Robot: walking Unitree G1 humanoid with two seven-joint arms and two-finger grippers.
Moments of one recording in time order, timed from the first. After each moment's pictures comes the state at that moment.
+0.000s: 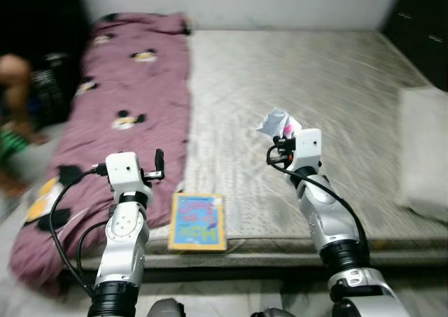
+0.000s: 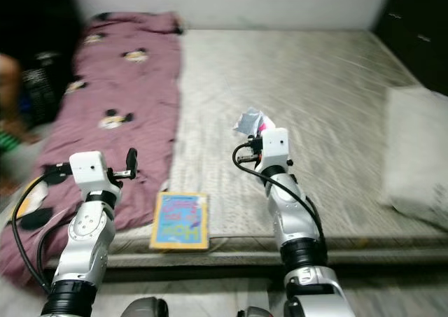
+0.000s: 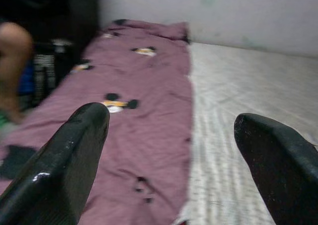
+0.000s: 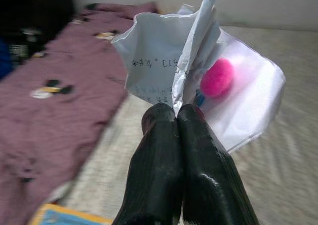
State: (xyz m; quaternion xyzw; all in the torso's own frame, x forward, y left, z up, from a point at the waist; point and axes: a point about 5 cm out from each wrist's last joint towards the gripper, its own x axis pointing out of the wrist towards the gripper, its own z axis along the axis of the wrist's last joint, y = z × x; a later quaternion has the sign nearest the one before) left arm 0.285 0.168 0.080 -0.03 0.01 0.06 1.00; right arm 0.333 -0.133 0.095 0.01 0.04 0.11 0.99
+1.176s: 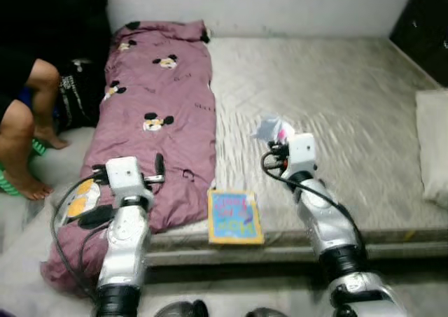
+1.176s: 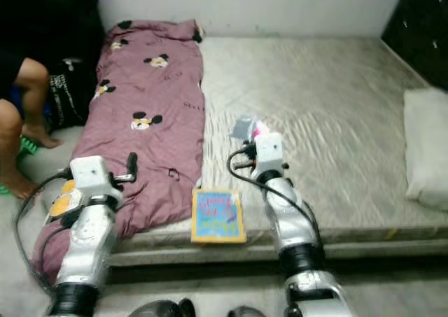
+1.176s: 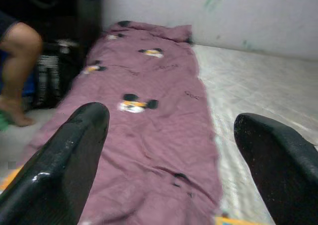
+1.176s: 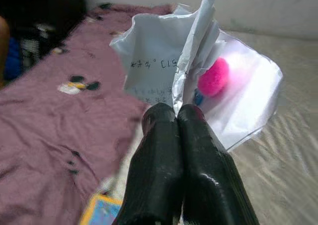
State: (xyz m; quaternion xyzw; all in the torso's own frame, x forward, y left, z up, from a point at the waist) left arm 0.282 0.150 0.072 -0.05 0.02 0.04 1.00; right arm 0.327 -0.143 0.088 -0.03 0.06 0.11 0.99
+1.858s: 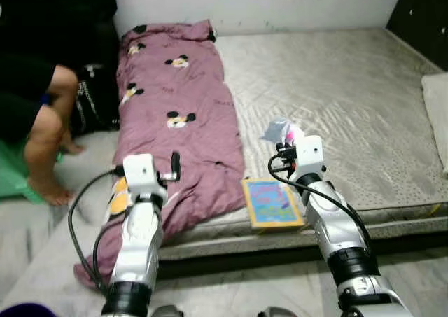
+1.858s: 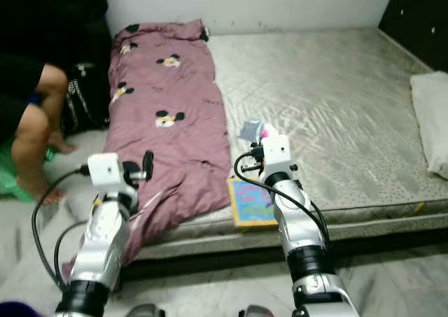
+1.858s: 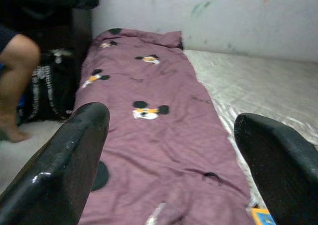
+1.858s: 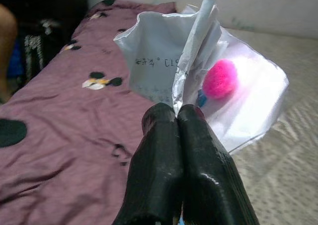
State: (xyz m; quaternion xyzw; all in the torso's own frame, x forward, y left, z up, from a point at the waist) left arm 0.286 0.144 0.077 -0.05 0.01 0.03 1.00; right arm 0.324 -0.140 0.086 -0.03 0.06 0.12 0.99
